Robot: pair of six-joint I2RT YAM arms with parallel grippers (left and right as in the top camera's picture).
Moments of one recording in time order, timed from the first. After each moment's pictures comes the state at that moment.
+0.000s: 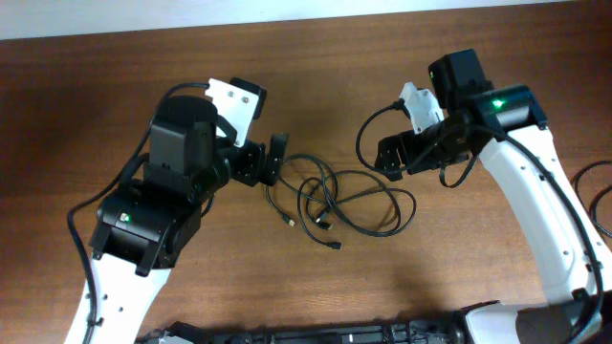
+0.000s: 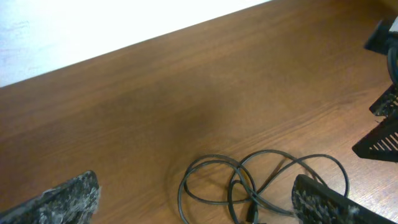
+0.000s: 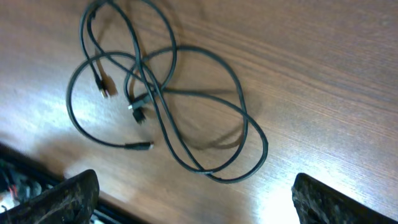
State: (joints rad) left arm -0.42 1.18 1.37 -0.81 0.07 0.02; right arm 0.20 1.53 1.48 -1.29 -0.29 -0.06
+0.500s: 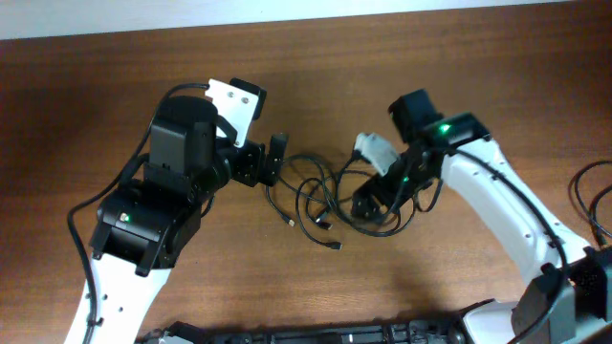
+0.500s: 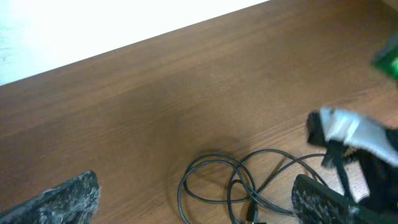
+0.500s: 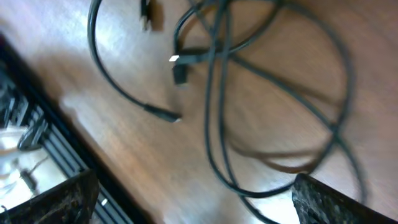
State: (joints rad) left arm -0.42 1.18 1.37 -0.81 0.07 0.01; right arm 0.33 1.56 1.19 -1.13 -0.45 -0.35
